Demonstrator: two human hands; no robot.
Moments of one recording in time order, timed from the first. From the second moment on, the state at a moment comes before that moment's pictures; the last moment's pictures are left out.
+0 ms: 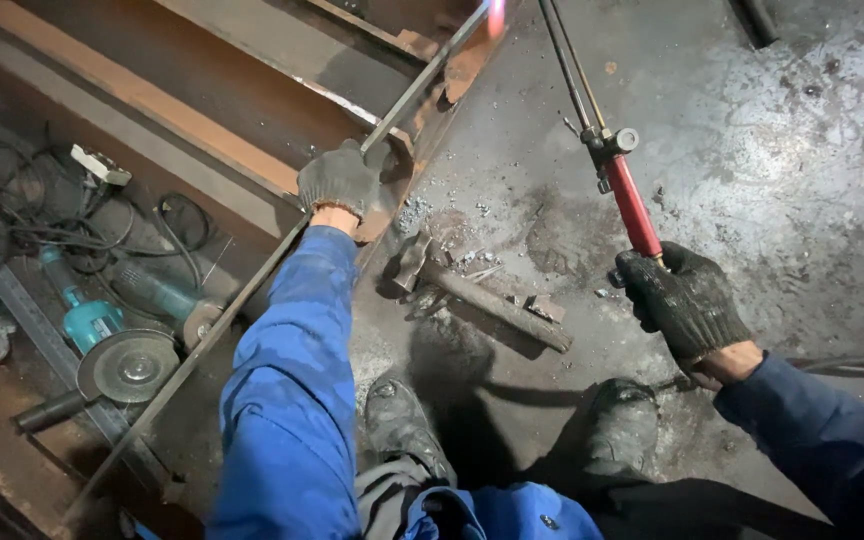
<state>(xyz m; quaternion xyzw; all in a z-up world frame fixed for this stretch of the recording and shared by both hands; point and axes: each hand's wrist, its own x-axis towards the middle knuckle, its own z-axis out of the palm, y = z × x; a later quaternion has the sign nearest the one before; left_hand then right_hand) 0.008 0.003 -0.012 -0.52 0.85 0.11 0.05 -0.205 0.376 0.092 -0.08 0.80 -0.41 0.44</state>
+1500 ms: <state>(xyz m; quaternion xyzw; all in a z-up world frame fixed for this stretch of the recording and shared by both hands) 0.008 0.007 -0.014 -0.50 0.86 0.09 0.04 -0.213 0.397 0.084 -0.08 0.78 -0.43 0.45</state>
